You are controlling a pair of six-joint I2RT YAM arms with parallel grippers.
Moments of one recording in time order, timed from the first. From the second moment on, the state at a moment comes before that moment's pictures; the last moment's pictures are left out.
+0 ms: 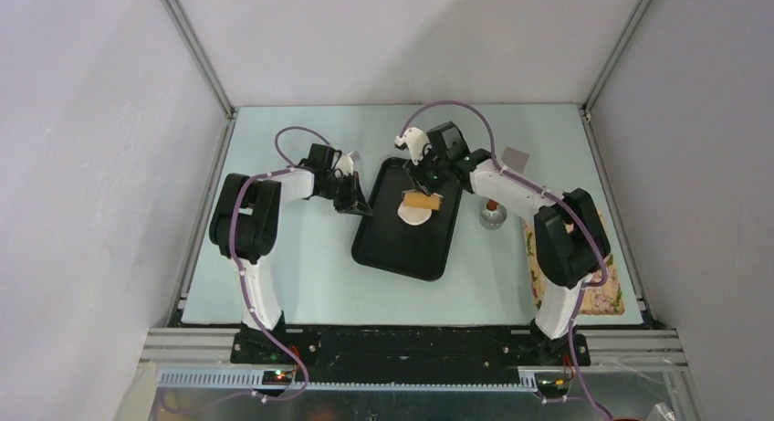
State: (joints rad) left arm -0.24 1.97 1.16 -0.28 0.66 -0.30; right arm 0.58 1.82 1.41 -0.37 -0.18 -0.32
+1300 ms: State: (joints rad) left arm -0.24 1.97 1.16 -0.28 0.66 -0.30; right arm 0.66 1.67 1.12 -0.26 -0.44 -0.25
